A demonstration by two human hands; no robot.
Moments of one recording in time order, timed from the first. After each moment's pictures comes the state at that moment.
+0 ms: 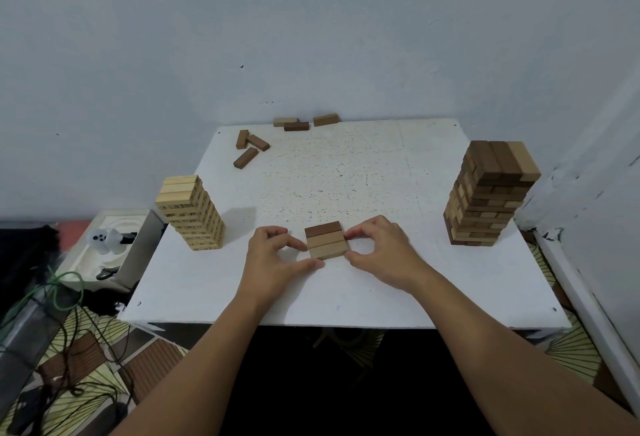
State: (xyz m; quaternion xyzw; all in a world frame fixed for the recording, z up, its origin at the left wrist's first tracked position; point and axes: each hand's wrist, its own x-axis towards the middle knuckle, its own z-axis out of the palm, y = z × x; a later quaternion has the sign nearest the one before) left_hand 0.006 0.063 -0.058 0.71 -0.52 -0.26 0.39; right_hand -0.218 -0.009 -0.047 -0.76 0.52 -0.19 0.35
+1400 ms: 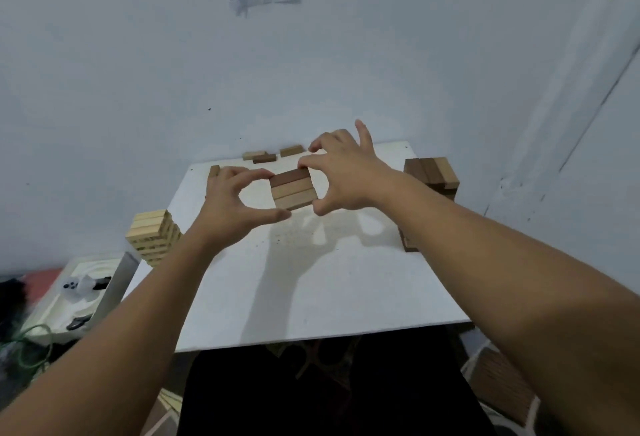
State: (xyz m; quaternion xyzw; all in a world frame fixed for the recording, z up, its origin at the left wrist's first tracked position) left_hand 0.003 0.016 0.081 0.65 -0.64 -0.19 0.36; right_hand -0.228 -0.054 0.119 -0.90 0.42 -0.09 -0.02
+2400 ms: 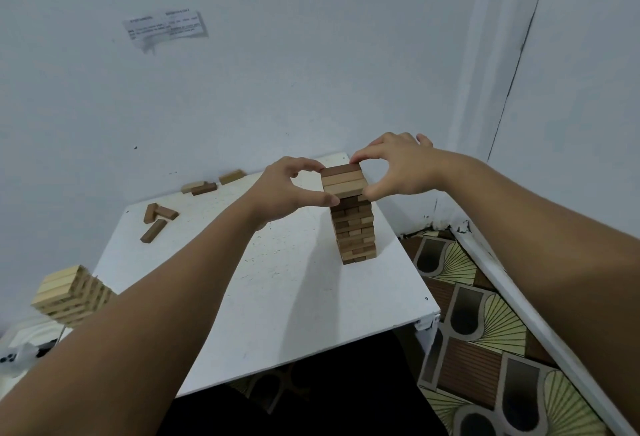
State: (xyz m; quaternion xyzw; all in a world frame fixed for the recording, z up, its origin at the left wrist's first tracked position) left_hand -0.180 -0.064 0.118 0.56 -0.71 -0.33 0.27; right_hand -0.433 -0.069 0.134 -0.80 0.57 -0.09 0.16
